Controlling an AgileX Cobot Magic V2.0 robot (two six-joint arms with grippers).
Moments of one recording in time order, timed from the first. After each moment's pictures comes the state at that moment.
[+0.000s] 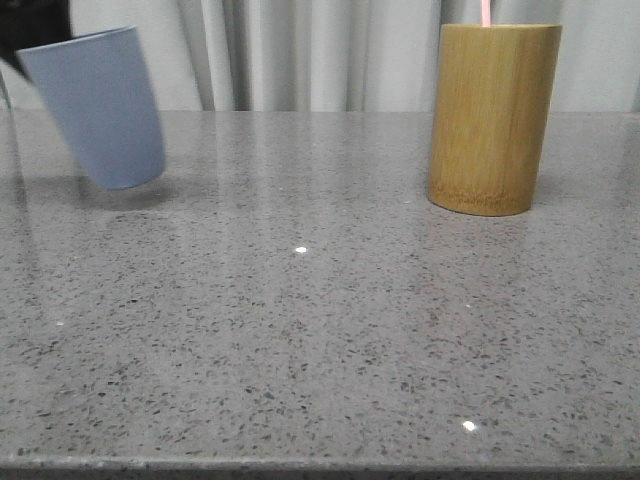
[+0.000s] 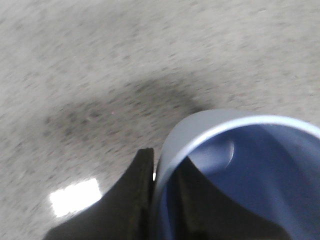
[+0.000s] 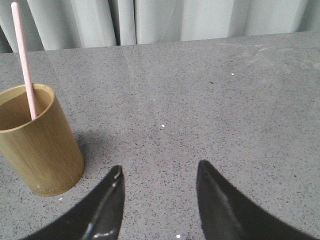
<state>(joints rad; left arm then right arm) -0.22 1.71 -1.58 -0.24 1.13 0.09 -0.05 0.55 -0.68 0.07 0.54 0.08</state>
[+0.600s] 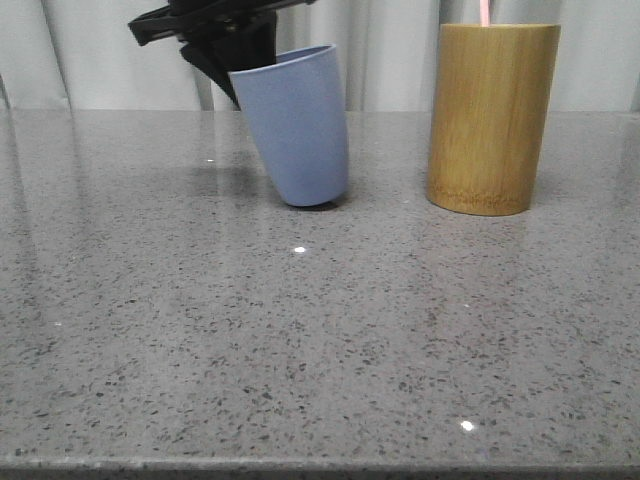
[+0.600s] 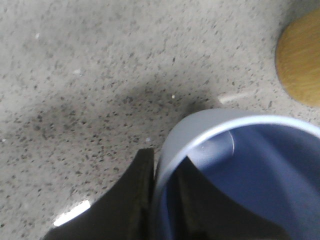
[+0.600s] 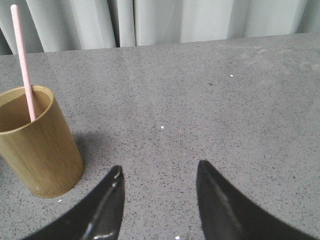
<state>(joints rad) -0.48 1.97 -1.89 -0.25 1.16 0.05 -0.05 0.55 -0.68 0.07 0.54 0.08</state>
